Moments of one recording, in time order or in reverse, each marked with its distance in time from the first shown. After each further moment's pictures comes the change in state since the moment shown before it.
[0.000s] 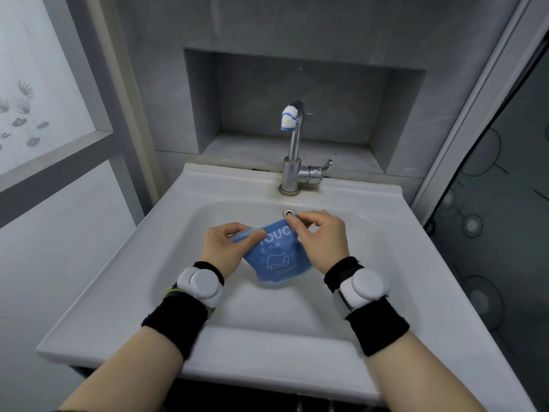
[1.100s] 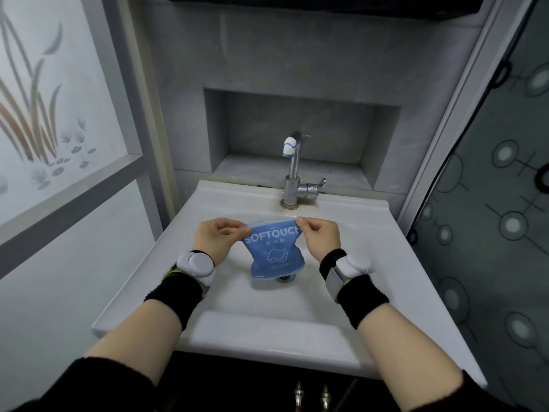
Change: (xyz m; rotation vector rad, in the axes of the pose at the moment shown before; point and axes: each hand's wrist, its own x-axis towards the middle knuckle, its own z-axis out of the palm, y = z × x) left_hand -0.004 0.044 -0.048 -0.007 0.011 -0.051; right_hand 0.010 -0.010 -0.001 0.188 0.011 0.235
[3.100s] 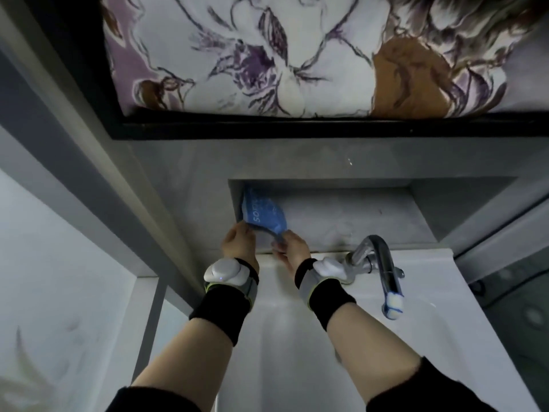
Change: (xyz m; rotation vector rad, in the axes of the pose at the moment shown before) left_hand 0.299 0.055 -0.024 -0.300 0.152 -0.527; right_hand 0.228 -0.073 0.220 0.526 0.026 0.853
